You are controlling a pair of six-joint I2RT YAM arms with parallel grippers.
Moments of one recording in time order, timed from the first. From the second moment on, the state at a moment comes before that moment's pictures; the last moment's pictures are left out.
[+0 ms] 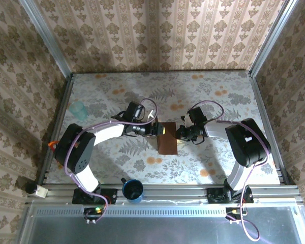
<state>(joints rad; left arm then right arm) -0.63 1.70 0.95 -0.15 0.67 -0.51 0.36 1.75 0.82 -0.15 -0.48 0.50</state>
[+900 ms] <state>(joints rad) -0.67 1.80 1.00 -0.10 0.69 -0.50 0.36 1.74 0.80 -0.12 -0.48 0.50</state>
